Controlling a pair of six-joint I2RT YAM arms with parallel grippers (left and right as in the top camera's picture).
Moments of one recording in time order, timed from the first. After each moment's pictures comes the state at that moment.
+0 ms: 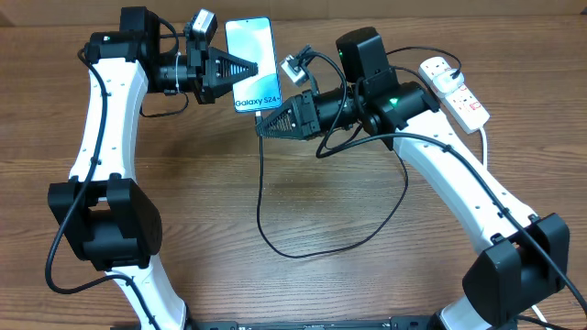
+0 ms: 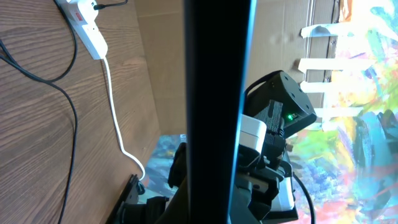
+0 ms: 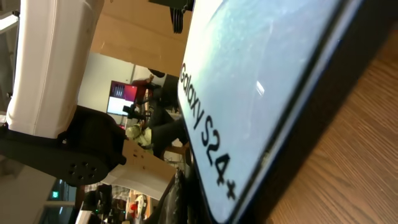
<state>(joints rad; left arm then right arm) 0.04 2.03 1.94 -1.30 1.52 -0.05 0.46 1.76 1.55 -0.52 -1.19 0.49</state>
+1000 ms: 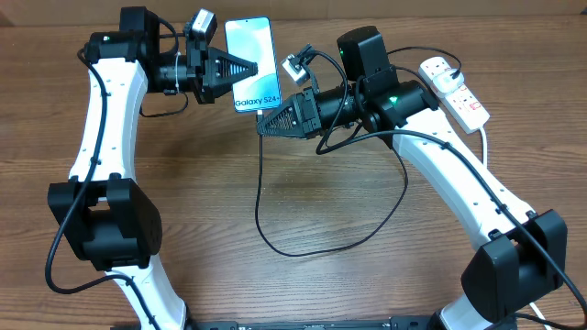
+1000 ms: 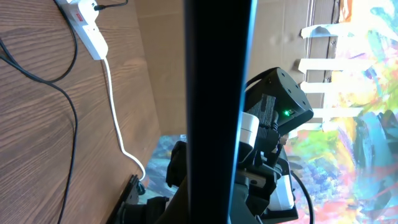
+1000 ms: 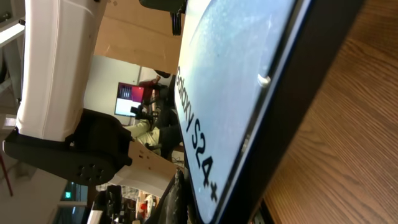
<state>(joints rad) 0.04 2.03 1.94 -1.30 1.52 -0.05 0.45 1.77 1.55 -0.51 -1.22 0.53</state>
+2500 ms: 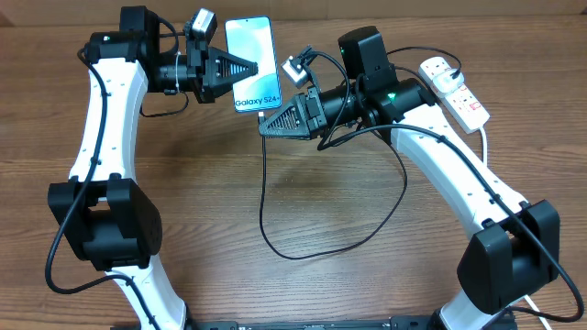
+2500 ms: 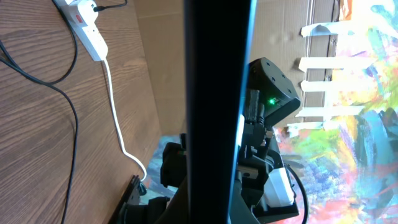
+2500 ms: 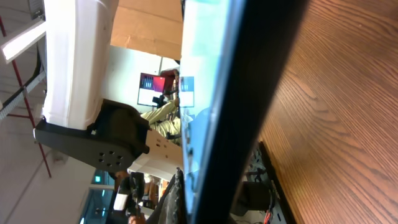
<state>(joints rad) 0.04 2.03 1.94 -1.29 1.52 -0.05 0.43 1.81 1.55 -0.49 -1.34 0.54</state>
